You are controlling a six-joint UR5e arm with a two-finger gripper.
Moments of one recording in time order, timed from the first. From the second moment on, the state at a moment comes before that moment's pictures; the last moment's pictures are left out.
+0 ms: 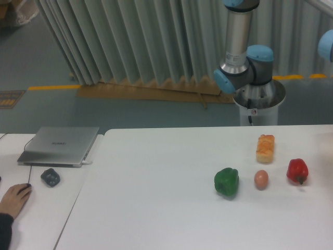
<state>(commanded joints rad) 2.74 -1.74 -1.60 -1.27 1.47 1.31</state>
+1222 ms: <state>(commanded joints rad) 2.63 -1.64 -1.96 -0.93 1.48 0.42</state>
